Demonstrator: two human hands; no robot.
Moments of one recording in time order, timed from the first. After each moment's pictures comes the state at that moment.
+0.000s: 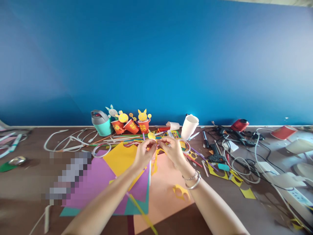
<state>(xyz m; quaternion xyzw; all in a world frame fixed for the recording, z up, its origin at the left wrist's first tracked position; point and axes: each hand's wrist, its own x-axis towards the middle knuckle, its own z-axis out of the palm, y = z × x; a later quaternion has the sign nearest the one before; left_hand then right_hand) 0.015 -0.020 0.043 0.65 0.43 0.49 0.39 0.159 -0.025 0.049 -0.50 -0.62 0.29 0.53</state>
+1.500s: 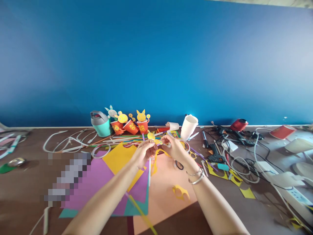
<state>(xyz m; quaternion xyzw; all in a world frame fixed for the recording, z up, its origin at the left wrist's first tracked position) 0.014 -0.016 0.049 0.39 0.34 0.45 0.73 0.184 -0.021 0.053 -0.52 -0.73 0.19 0.40</state>
